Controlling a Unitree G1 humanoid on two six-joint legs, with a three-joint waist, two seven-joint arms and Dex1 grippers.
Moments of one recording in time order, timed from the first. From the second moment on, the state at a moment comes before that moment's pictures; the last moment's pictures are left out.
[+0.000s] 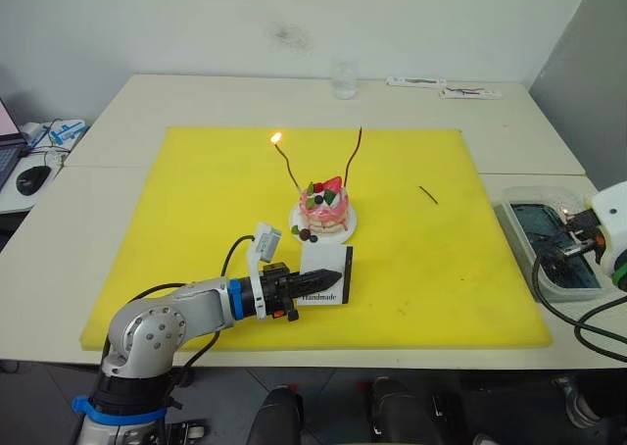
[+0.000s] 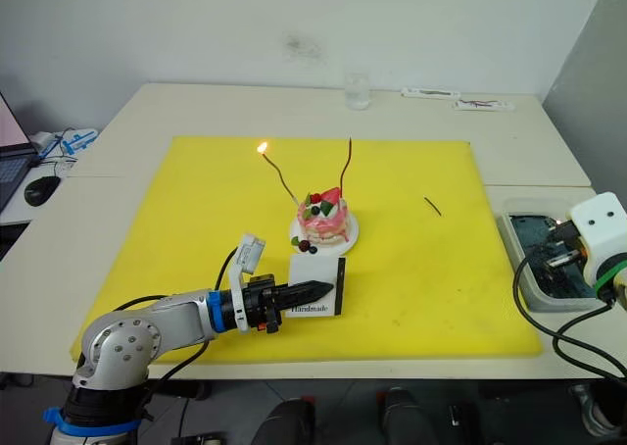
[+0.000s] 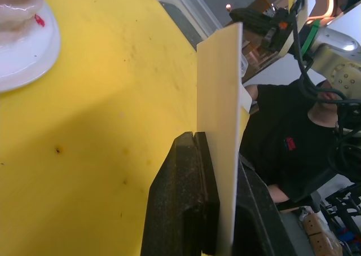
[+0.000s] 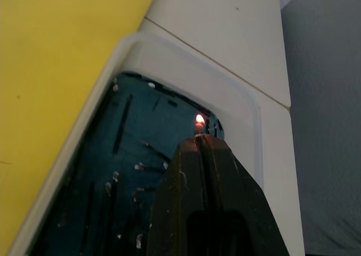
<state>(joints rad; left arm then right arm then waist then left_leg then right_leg) -0.22 0.48 0.07 -0.36 -1.10 1.11 -0.56 -0.04 -0.85 -0.41 -0.34 0.08 0.78 0.50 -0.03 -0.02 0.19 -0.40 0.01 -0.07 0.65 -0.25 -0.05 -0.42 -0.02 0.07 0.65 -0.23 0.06</state>
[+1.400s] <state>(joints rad) -0.22 0.48 0.09 -0.35 -1.06 1.08 -0.54 -0.62 -0.49 0.00 0.05 0.15 0.73 0.39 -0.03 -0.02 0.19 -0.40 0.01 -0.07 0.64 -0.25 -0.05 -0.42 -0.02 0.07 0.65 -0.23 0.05</state>
